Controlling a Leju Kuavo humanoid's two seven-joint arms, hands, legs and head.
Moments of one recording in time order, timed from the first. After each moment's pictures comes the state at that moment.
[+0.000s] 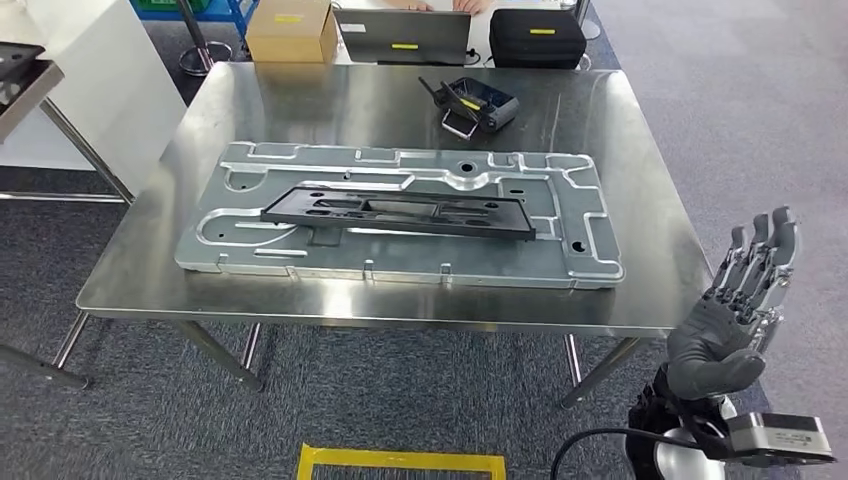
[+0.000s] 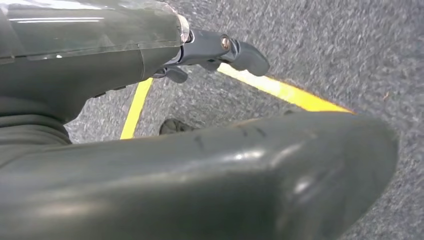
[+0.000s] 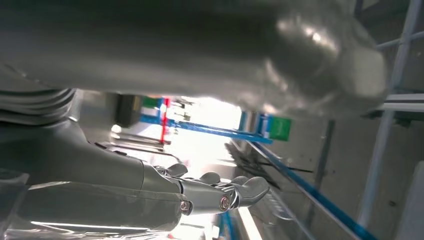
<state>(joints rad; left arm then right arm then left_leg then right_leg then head) -0.08 -0.19 1.17 -0.20 -0.70 0.15 -0.44 0.09 -0.01 0.00 -2.06 0.08 -0.36 -0.59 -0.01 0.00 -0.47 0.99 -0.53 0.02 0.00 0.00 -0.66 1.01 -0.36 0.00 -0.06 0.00</state>
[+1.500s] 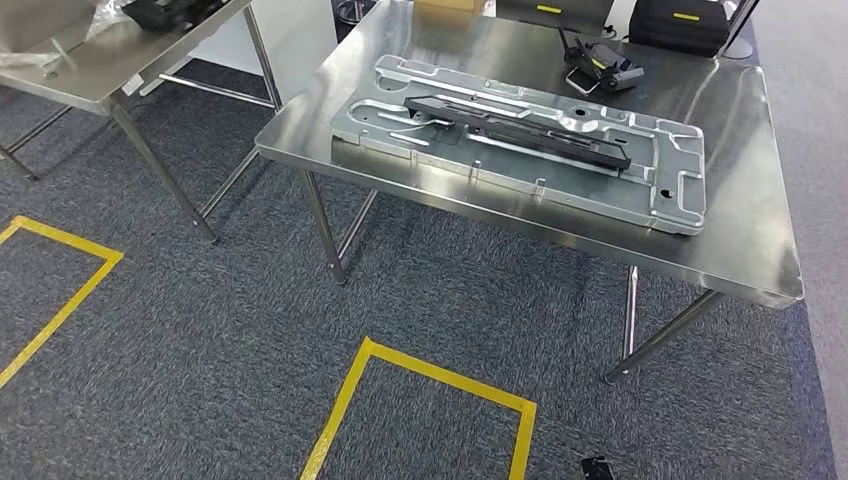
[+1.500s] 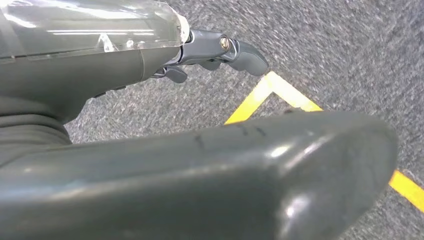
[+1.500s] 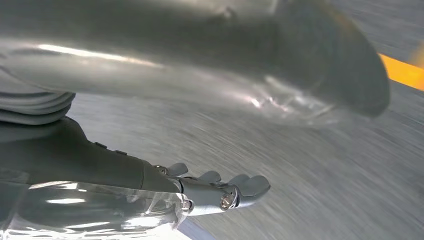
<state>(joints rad) -0.06 -0.20 1.17 -0.19 -0.79 0.14 -0.49 -0.09 -0.01 -0.28 -0.25 0.43 -0.42 -0.12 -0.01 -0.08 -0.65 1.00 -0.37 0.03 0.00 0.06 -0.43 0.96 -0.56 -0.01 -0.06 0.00</state>
